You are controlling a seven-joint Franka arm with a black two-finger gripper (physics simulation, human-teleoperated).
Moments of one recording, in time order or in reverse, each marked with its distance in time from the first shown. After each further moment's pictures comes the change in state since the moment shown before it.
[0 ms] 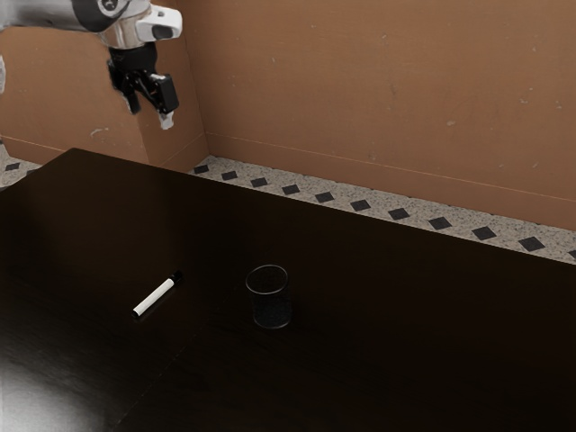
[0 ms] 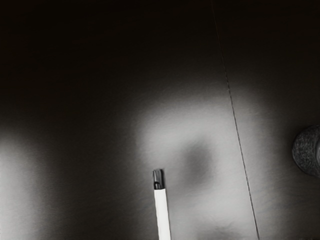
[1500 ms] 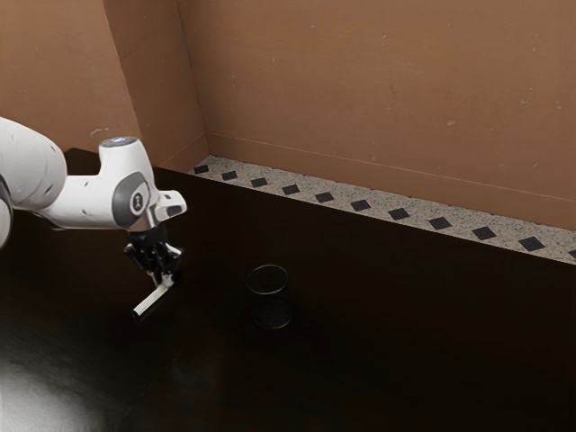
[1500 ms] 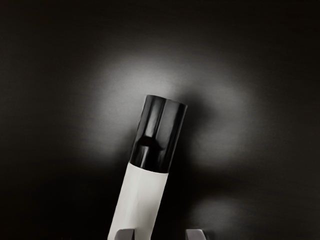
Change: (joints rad) arm 0.142 0.132 -0.077 -0.731 -0.173 0.731 -0.195
